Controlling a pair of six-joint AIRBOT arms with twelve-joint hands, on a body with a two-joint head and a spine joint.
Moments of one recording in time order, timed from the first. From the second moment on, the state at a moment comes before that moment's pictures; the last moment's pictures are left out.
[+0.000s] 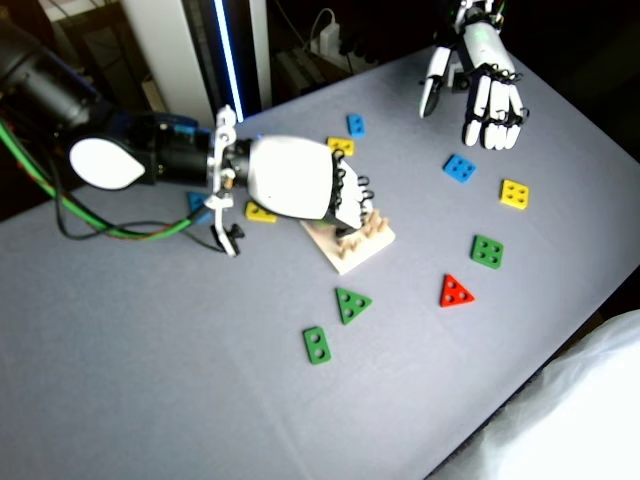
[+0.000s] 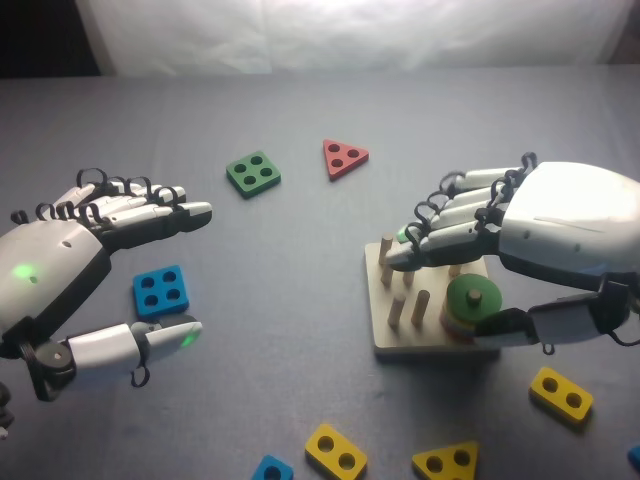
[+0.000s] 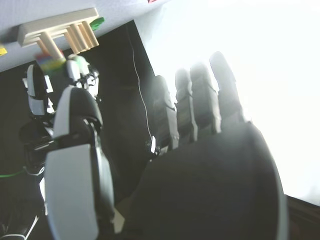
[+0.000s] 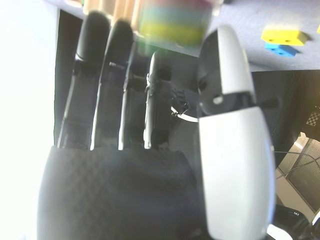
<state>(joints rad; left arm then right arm) 1.21 -0.83 0.96 -0.30 -1.26 0.73 -0.86 -1.04 1.16 -0.42 0.75 -0.57</state>
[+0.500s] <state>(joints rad) 1.23 -0.82 0.96 -0.34 -1.39 0.70 -0.97 -0.93 1.10 -0.11 1.11 -0.57</state>
